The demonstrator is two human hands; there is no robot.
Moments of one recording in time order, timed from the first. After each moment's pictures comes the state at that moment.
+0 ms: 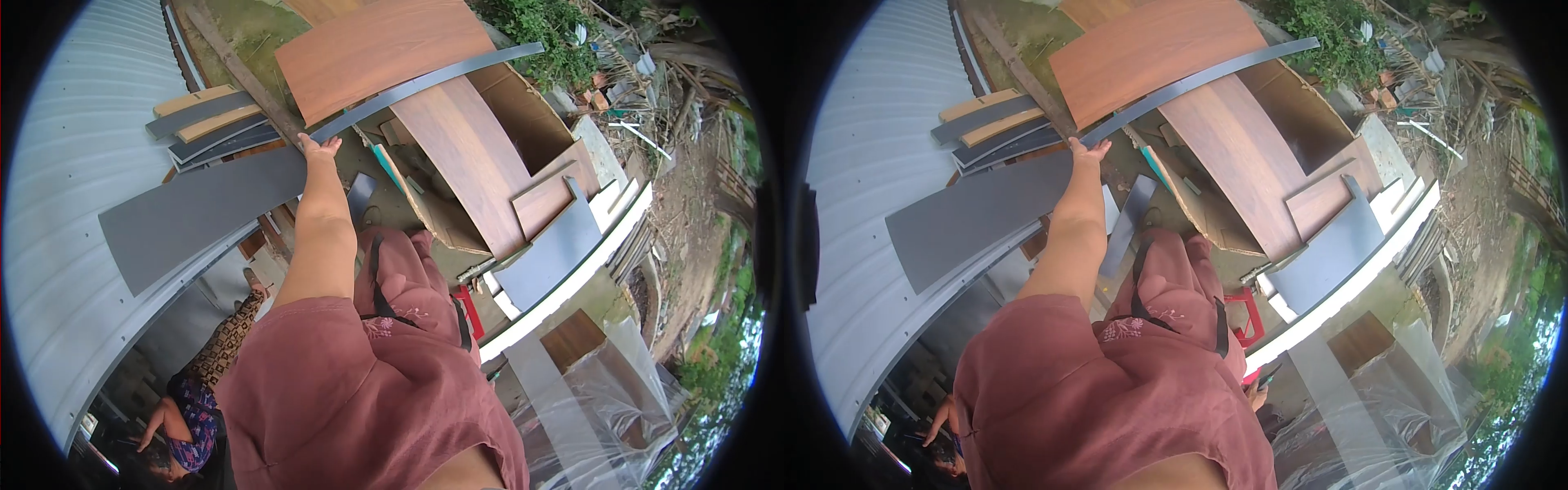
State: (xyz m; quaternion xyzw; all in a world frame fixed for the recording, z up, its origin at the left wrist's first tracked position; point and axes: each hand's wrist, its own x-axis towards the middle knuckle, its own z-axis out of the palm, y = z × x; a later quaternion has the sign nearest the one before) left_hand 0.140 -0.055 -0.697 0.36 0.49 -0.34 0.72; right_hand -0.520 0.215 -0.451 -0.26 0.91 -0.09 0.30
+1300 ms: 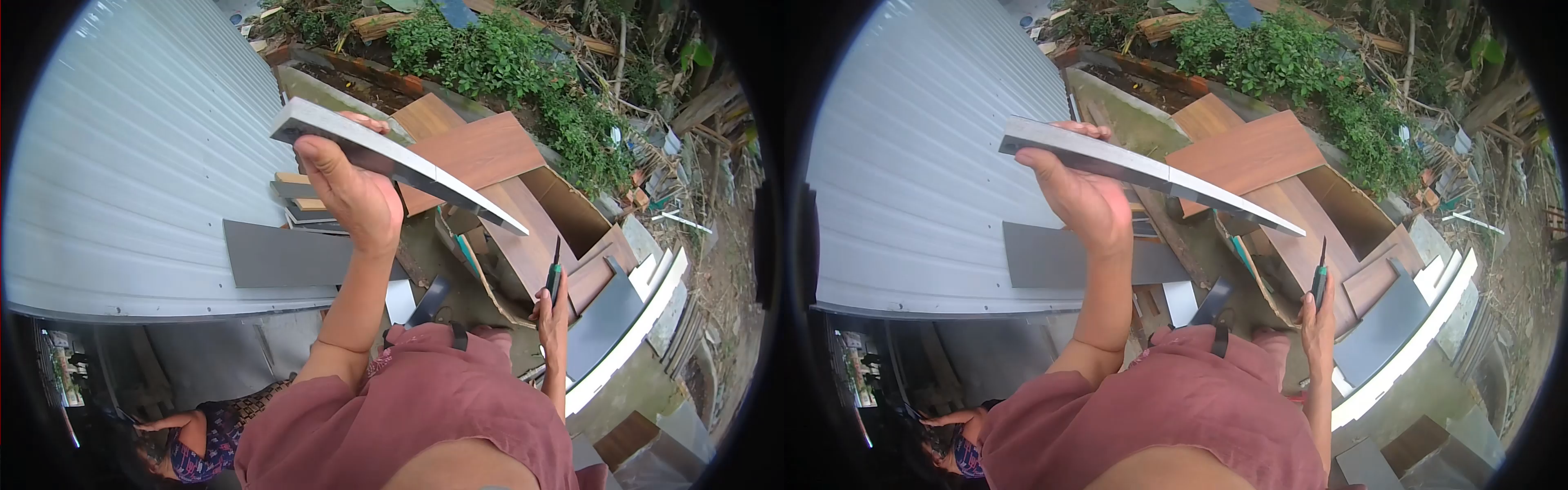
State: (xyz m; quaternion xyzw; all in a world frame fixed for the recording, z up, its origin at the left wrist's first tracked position) left_hand 0.049 0.020 -0.121 0.37 -0.27 0.00 0.89; right_hand -0.240 -0.019 -0.296 -0.64 0.52 -0.25 0.51
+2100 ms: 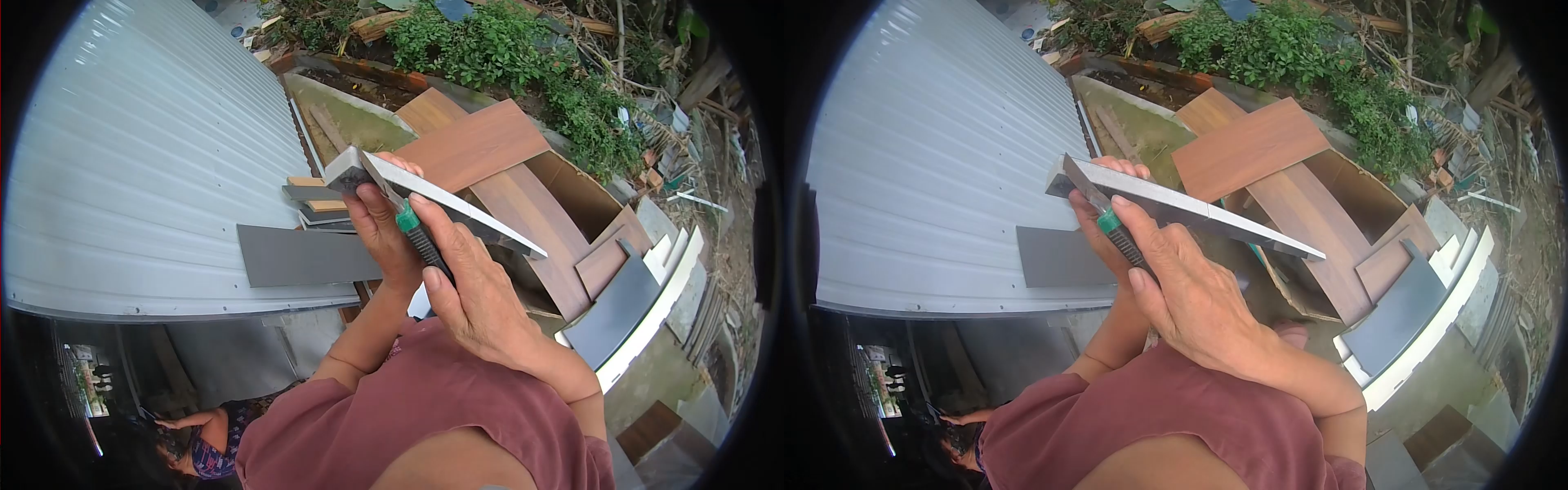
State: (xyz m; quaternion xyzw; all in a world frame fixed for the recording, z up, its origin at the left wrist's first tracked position) left_hand -0.015 0.032 -0.157 0.34 -0.32 -0.12 0.87; right_hand -0.142 0.011 -0.111 -0.80 0.10 -0.21 0.55
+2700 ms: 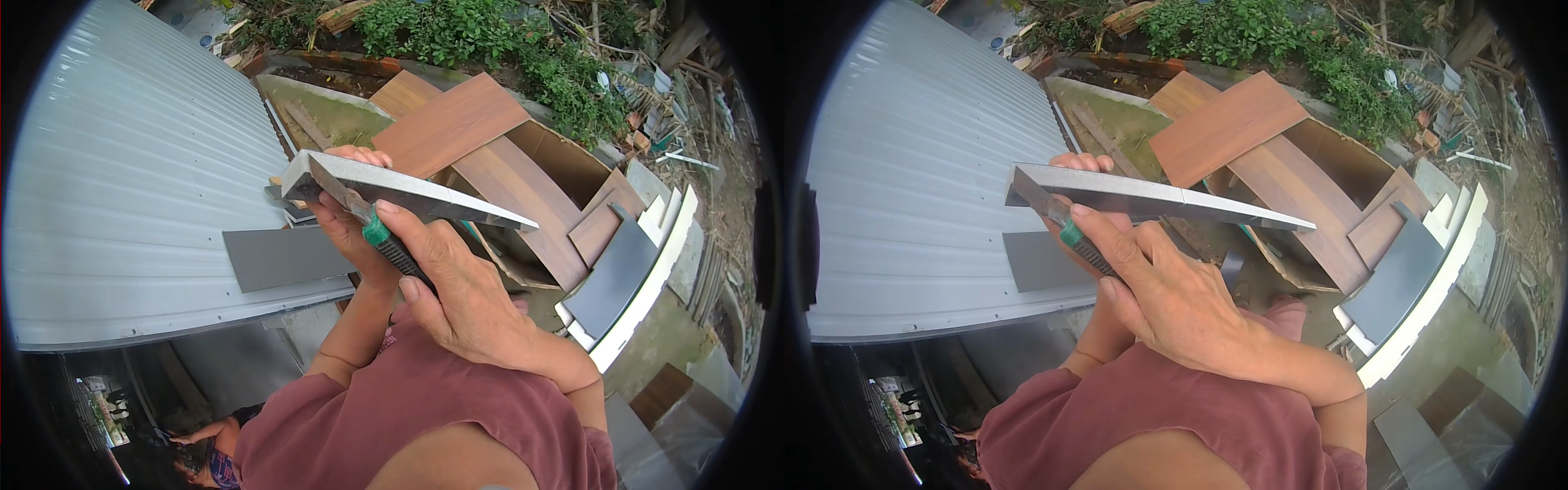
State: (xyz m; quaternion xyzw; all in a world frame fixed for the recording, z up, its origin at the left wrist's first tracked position) left_hand -0.013 0.033 -0.163 0.31 -0.40 -0.10 0.86; right_hand -0.153 0.021 -0.120 -0.81 0.11 -0.24 0.52
